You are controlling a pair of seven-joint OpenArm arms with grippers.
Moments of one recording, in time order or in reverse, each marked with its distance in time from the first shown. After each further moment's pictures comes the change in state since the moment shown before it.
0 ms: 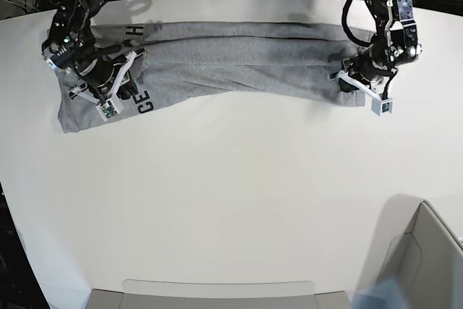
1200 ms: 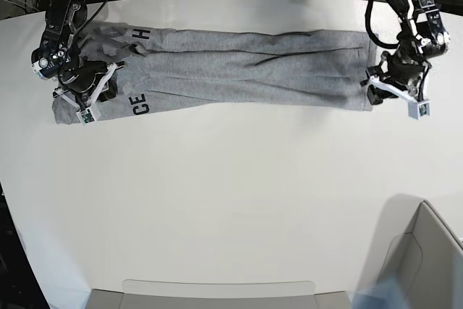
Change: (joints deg) left arm 4.4 -1.1 -11.0 14.5 0.4 0.2 5.1; right arm 4.2 5.1 3.4 -12.1 -1.7 -3.3 5.5
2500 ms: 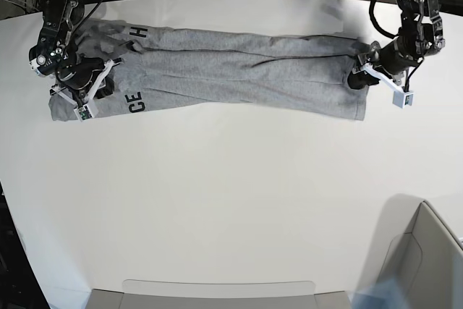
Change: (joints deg) left arm 0.2 -9.1 10.6 -22.1 -17.9 -9.1 -9.0; right arm -1.4 1.3 0.0 0.7 0.1 0.0 0.1
